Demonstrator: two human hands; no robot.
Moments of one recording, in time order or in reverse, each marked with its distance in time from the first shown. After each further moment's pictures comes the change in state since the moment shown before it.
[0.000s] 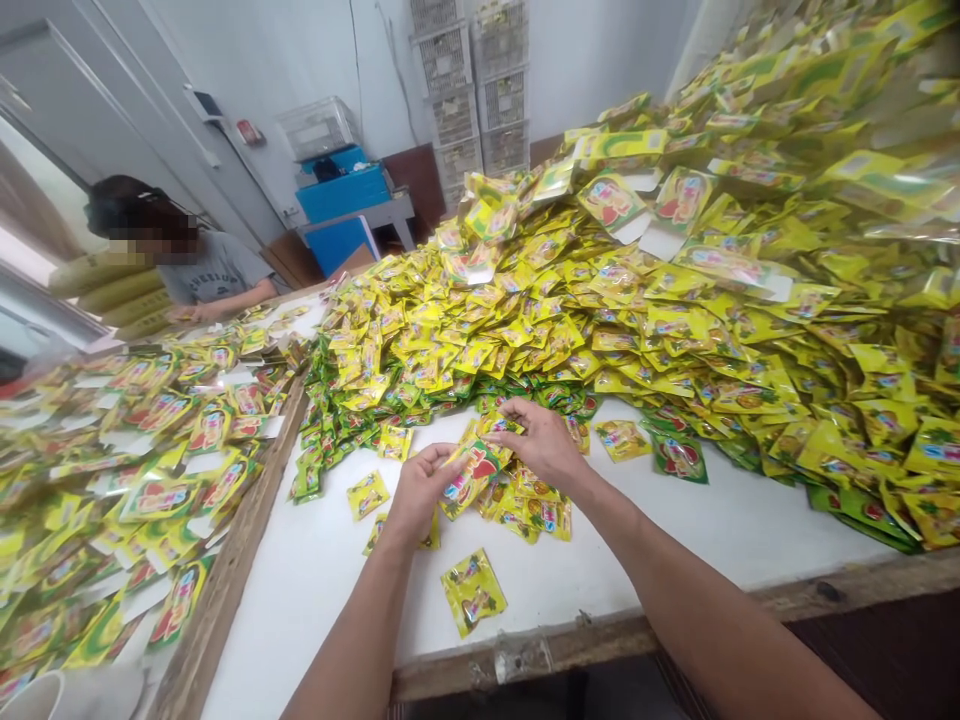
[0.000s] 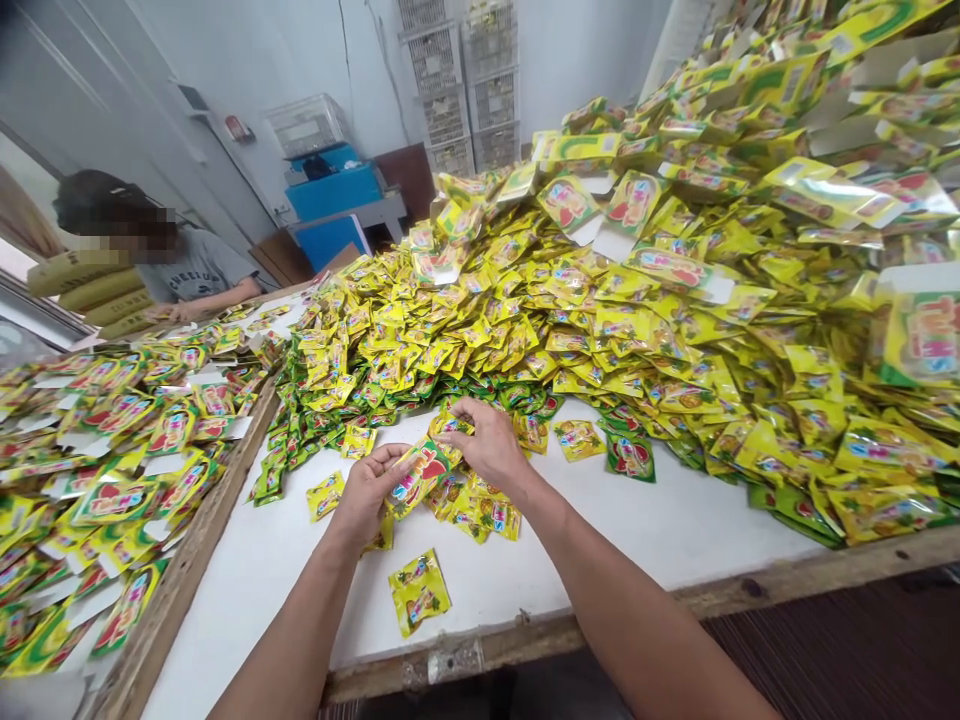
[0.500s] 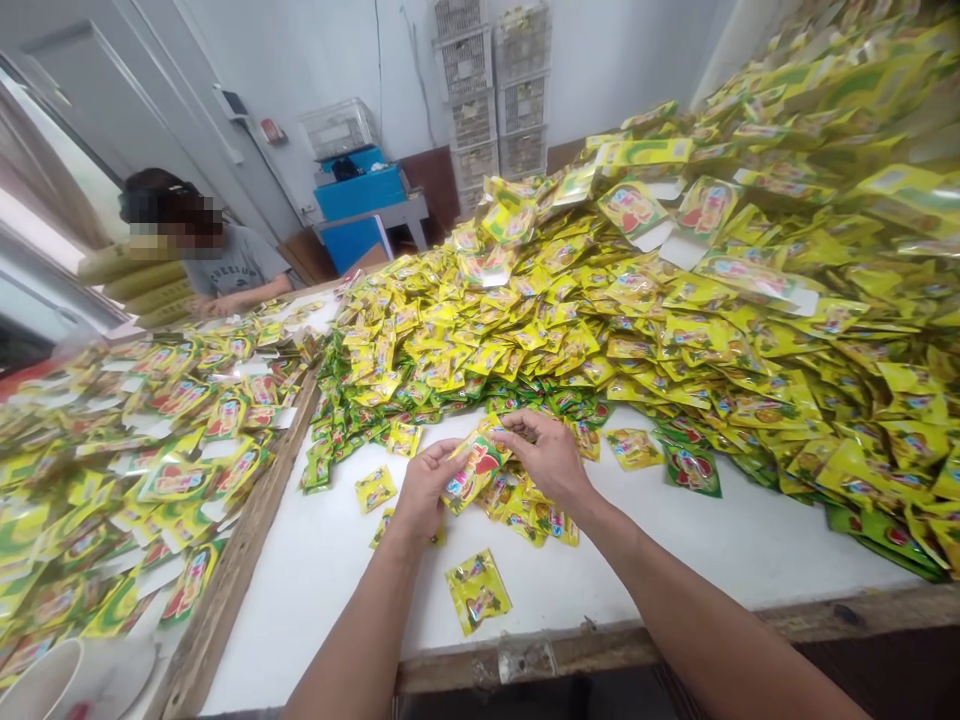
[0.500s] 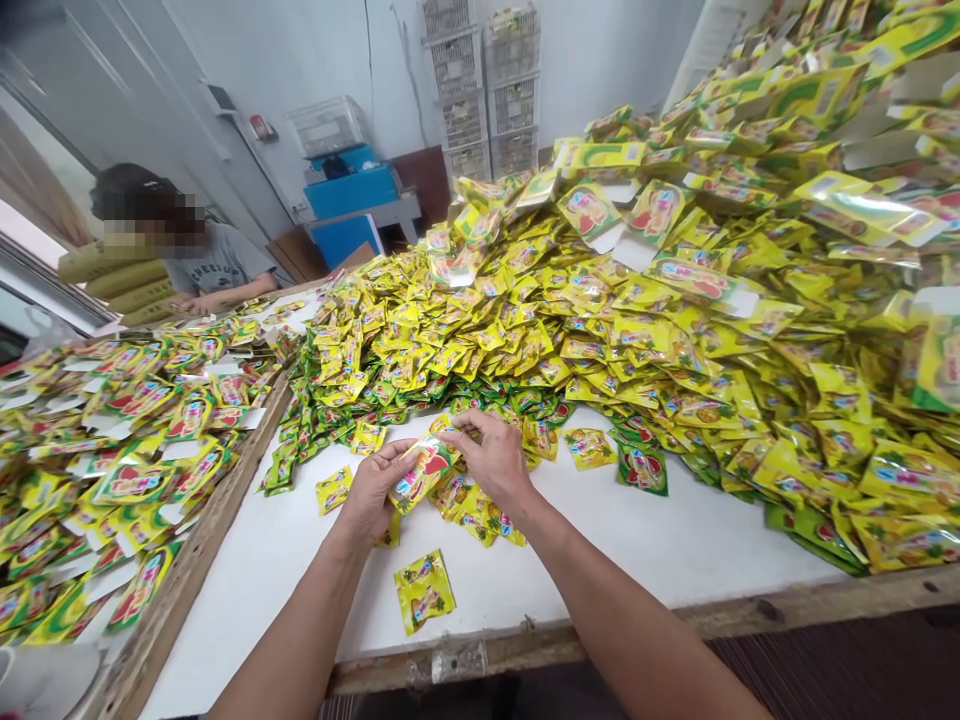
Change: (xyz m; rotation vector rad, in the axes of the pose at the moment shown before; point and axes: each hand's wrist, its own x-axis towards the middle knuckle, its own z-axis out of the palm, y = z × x) left_hand 0.000 0.003 0.002 -0.205 0.018 -0.018; right_hand -0.011 -0.006 0.015 0.119 0.096 0.026
